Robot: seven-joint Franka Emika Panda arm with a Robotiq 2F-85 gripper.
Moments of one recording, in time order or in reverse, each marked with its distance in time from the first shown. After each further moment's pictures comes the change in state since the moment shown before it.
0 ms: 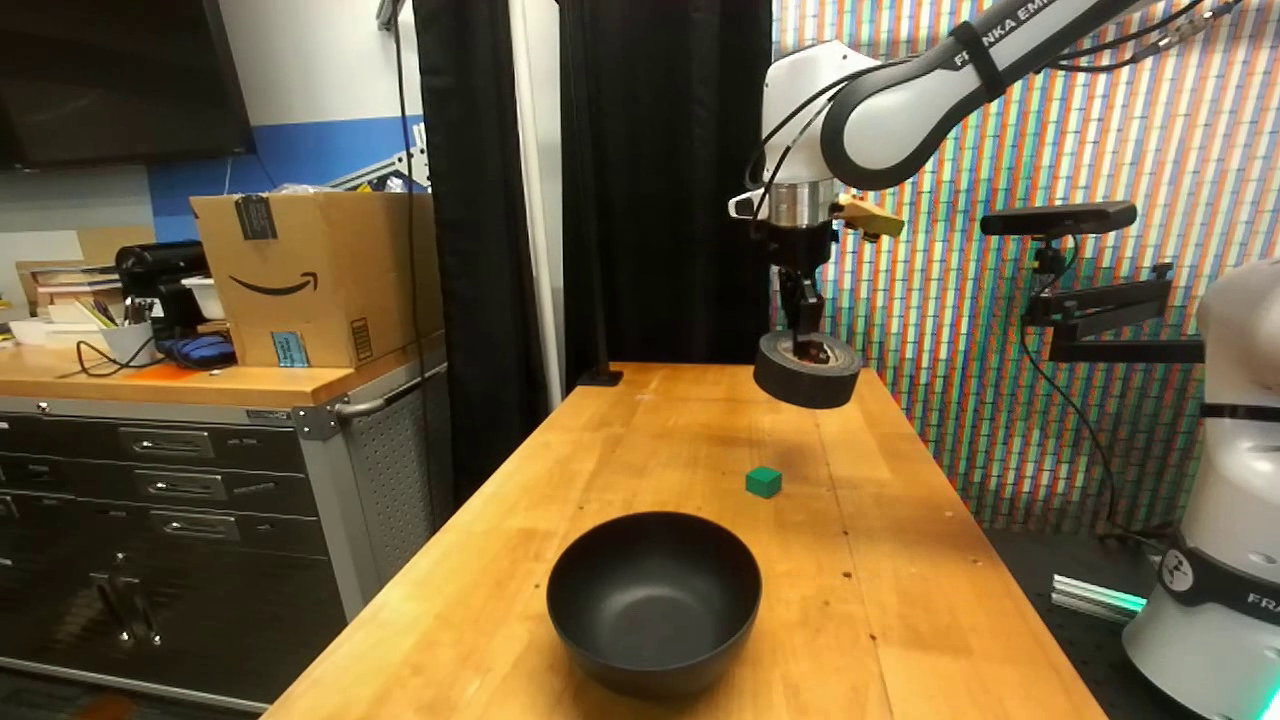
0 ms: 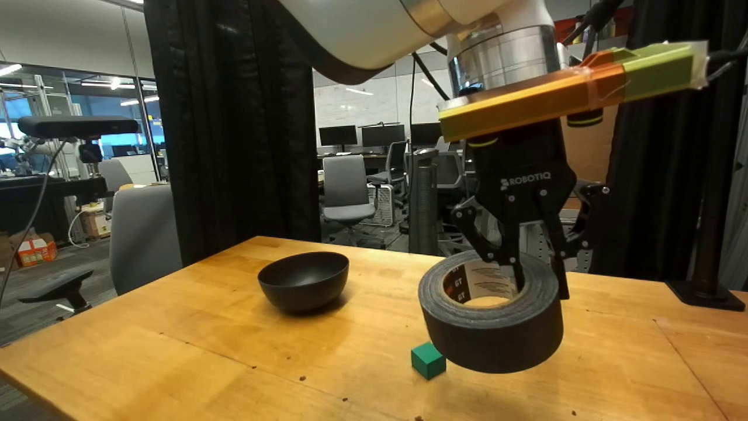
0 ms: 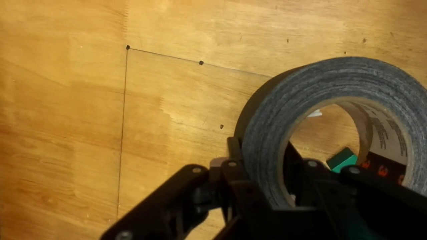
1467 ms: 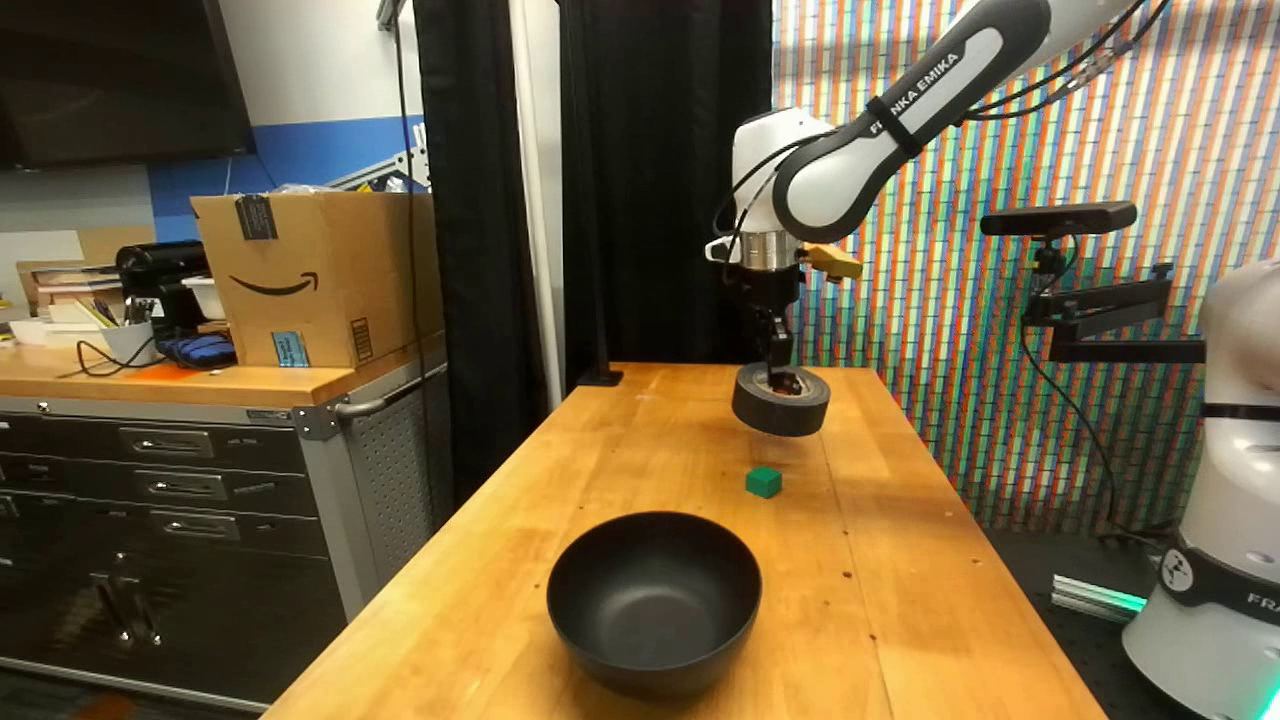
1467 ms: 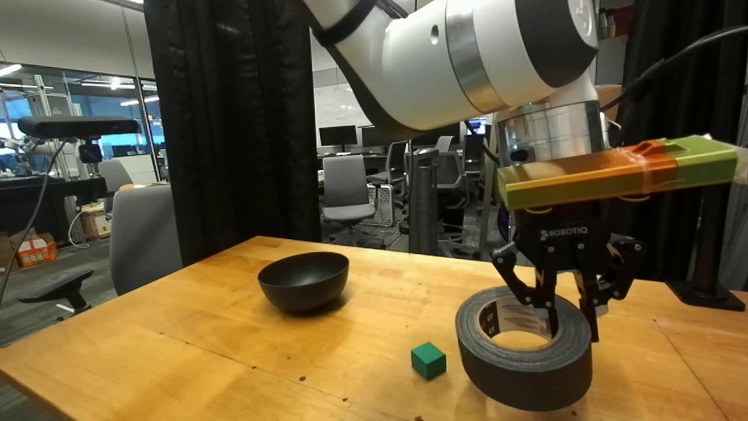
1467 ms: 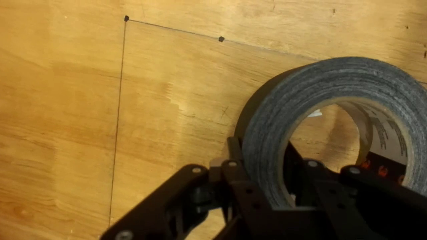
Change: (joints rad) arm -0.022 0.226 -0.037 0.079 0.063 0.134 -0.095
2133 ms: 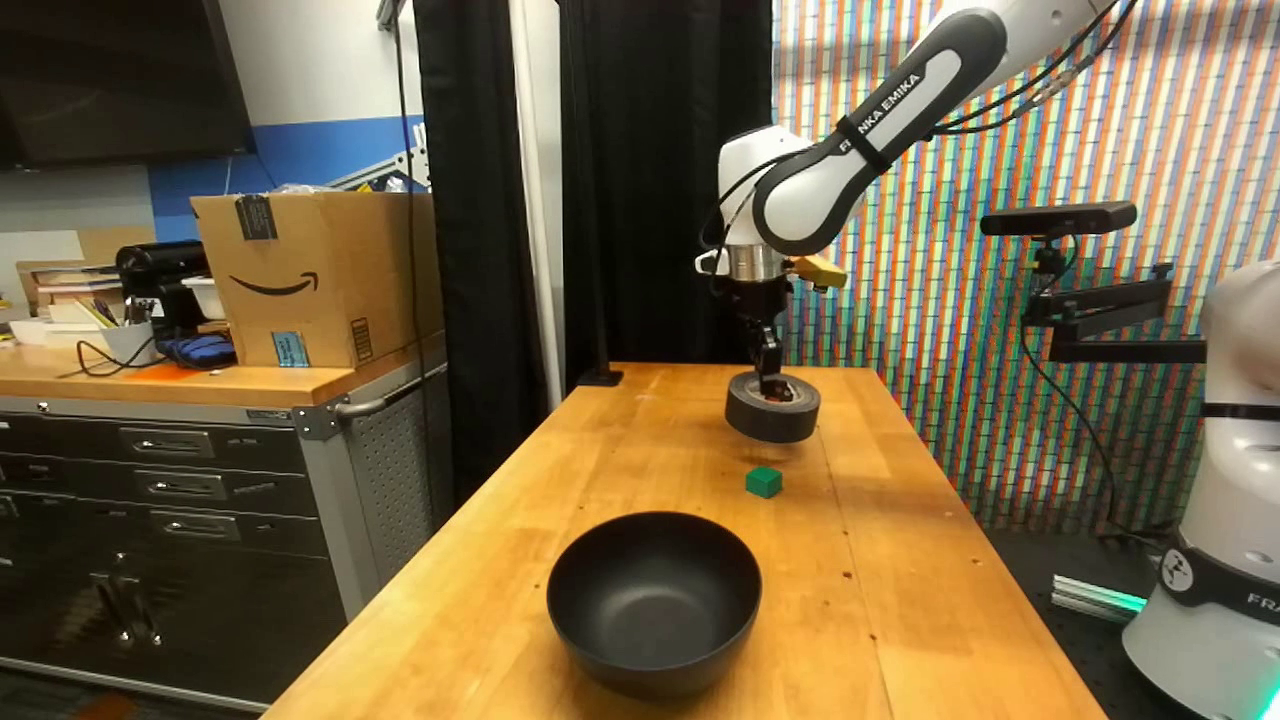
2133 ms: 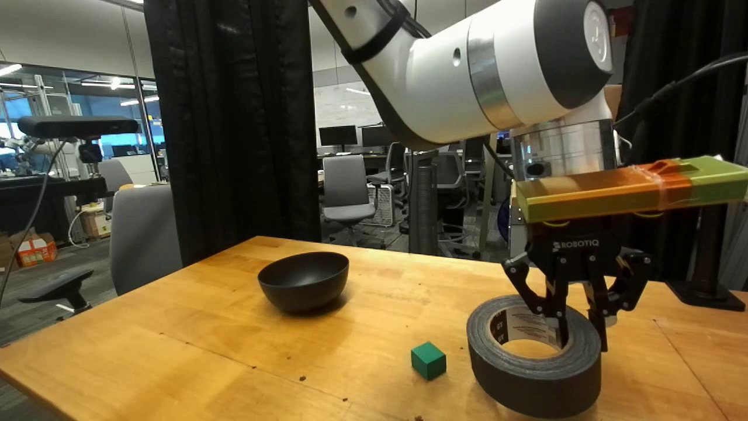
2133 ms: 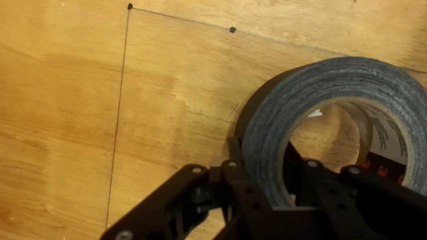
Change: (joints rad) arm -0.011 0.087 0.001 0.058 0.032 0.003 -0.040
